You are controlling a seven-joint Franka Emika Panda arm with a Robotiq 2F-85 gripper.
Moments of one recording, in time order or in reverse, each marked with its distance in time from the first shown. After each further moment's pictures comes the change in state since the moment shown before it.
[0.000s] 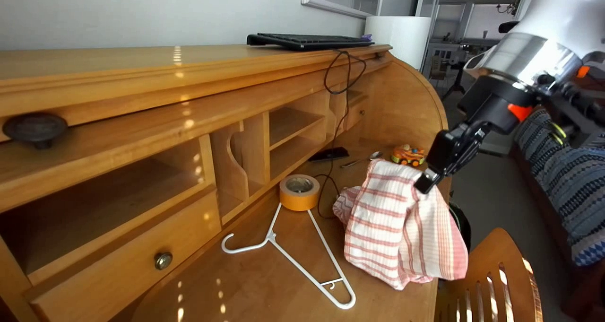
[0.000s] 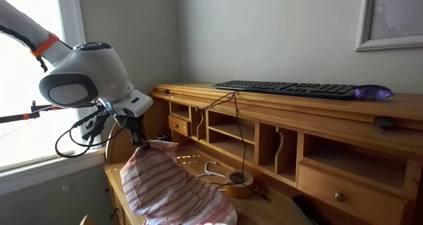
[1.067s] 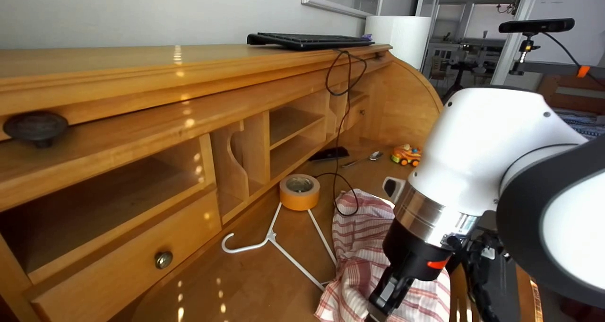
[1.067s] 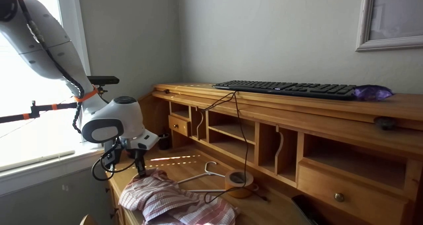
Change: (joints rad) arm -0.014 0.570 0.270 0.250 -0.024 0.162 0.028
